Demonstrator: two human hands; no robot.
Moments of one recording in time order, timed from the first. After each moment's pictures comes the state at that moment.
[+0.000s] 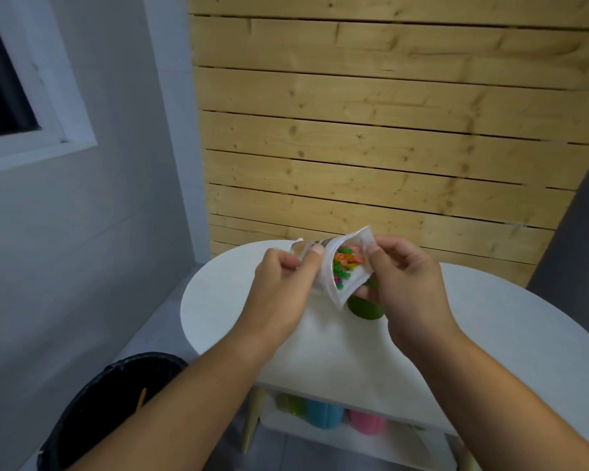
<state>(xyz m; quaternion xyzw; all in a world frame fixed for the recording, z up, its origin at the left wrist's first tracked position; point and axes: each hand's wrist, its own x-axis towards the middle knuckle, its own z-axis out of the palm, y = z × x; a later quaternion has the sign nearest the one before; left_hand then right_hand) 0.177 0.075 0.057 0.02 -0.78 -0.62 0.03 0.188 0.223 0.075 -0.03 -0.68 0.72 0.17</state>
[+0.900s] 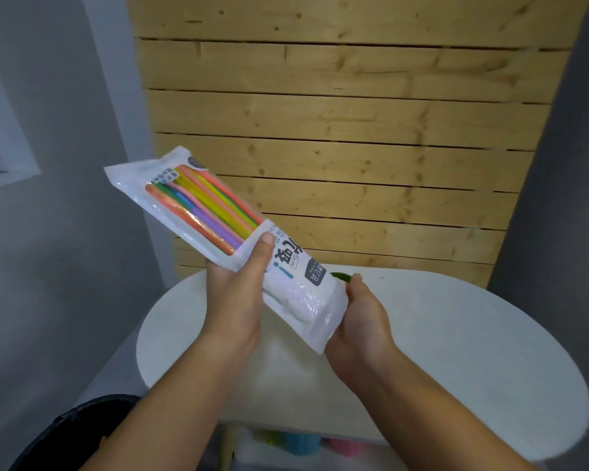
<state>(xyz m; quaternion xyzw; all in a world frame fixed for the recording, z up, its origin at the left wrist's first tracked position) 0.144 0.103 0.068 -0.02 -0.53 -0.84 0.12 0.160 0.228 0.033 -0.16 -0.34 0.93 -0.04</state>
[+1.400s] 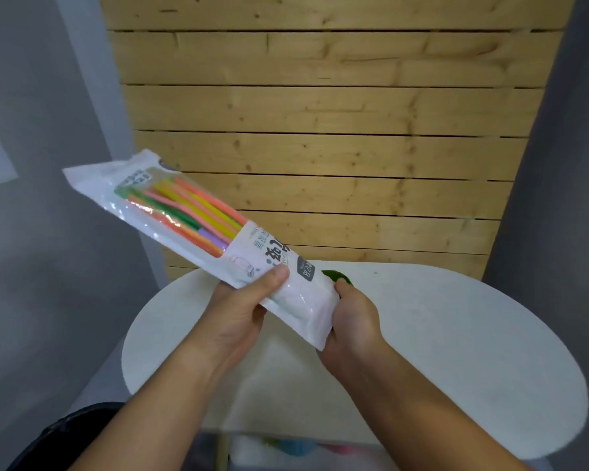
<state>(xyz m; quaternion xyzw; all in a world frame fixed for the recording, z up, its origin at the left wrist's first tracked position) 0.131 0.104 0.046 -0.12 -0.51 -0.85 -0.05 0.141 0.240 0.029 -0.18 -0.29 0.94 -0.05</state>
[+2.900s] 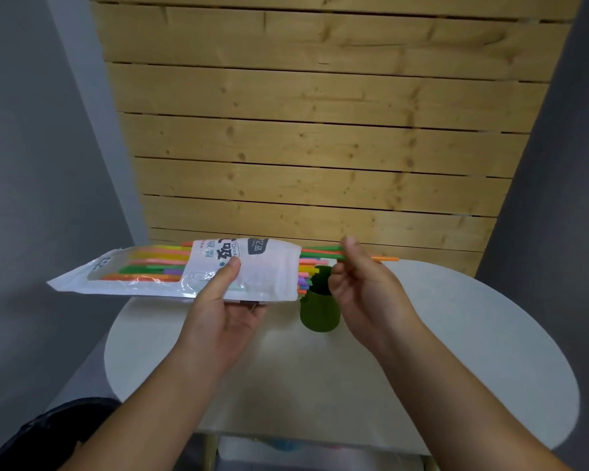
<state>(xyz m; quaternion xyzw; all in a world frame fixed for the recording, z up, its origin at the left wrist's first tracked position) 0.118 0.105 0.028 0.05 -0.30 -0.95 -0.06 0.134 0.278 0.053 -0.12 -0.37 0.92 0.06</state>
